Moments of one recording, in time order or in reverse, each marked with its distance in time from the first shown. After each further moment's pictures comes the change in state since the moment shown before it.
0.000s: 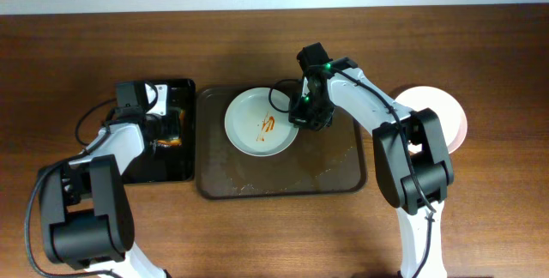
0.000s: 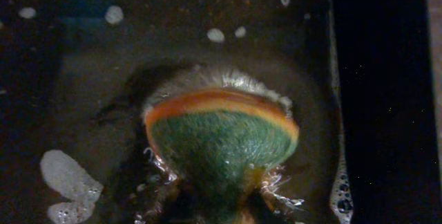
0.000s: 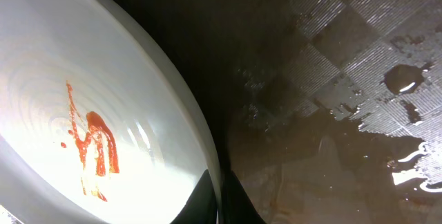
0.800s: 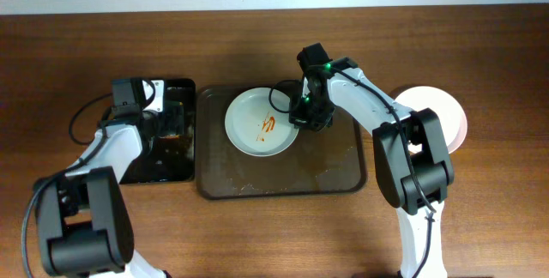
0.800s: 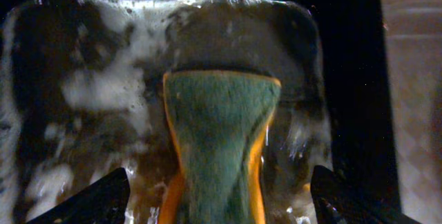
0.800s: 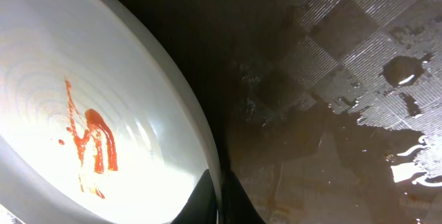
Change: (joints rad) left arm -0.002 -0.056 0.002 0.001 -0.044 0.003; right arm 0.000 0.000 0.000 -0.011 0.000 -0.001
